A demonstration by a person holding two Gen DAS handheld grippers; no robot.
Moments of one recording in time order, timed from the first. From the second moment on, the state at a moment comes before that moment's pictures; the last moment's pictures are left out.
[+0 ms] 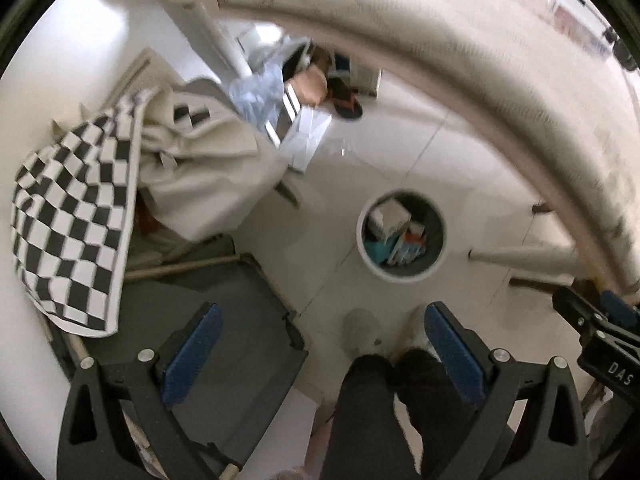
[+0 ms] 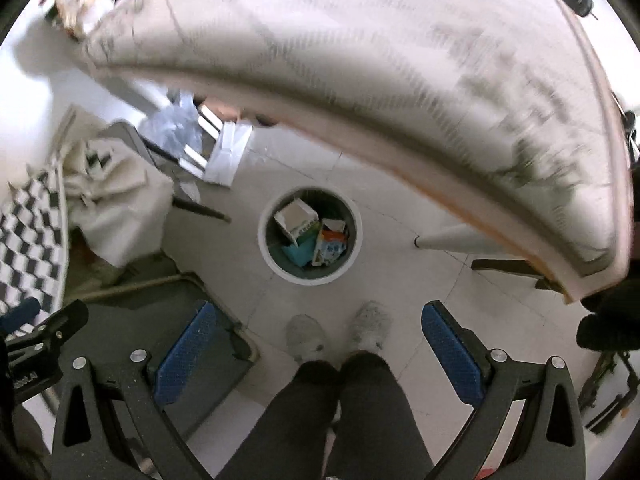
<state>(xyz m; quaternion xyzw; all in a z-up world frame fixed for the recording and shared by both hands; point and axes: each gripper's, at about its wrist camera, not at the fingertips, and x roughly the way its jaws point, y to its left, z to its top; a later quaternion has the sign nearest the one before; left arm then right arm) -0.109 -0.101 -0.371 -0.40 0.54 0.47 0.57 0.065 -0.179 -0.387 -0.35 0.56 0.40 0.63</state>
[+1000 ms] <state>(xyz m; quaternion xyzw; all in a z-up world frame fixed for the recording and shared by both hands) 0.191 0.162 -0.346 -0.38 0.48 0.57 0.55 0.407 0.230 -0.354 -0.75 0.25 0.43 0.44</state>
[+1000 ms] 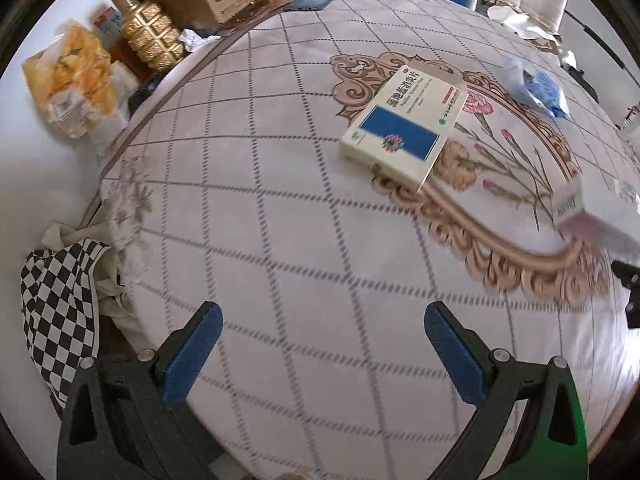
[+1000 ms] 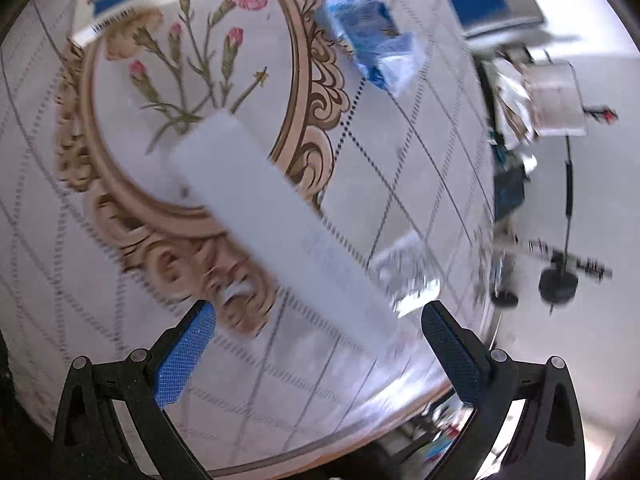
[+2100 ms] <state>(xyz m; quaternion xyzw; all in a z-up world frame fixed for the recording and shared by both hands) 0.307 0.317 -0.392 -0.25 0.65 0.39 0.60 0.561 0.222 -0.365 -0.39 0.61 0.36 0.59</state>
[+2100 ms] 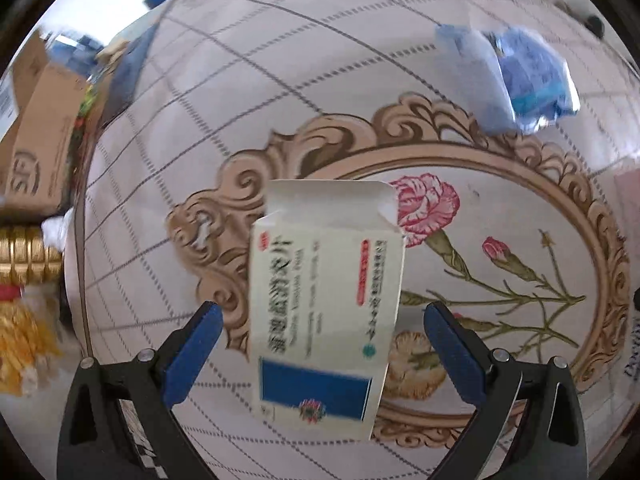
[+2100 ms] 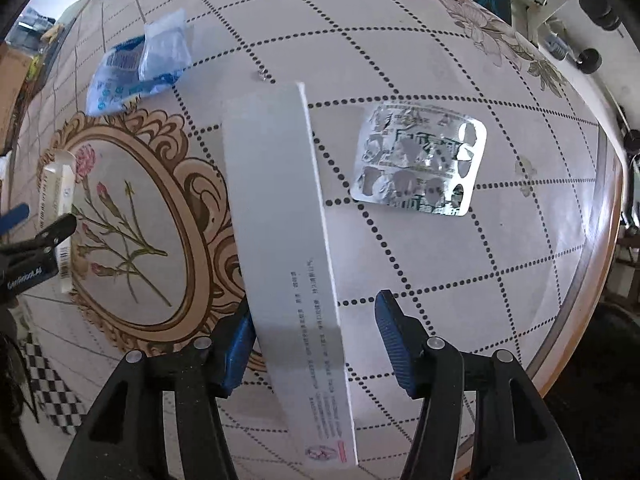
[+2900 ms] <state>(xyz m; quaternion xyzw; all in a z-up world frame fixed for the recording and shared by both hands) 0.217 0.132 -0.387 -0.44 0.56 0.41 0.57 0.439 0.060 -0.392 -0.33 0.67 0.33 0.58</state>
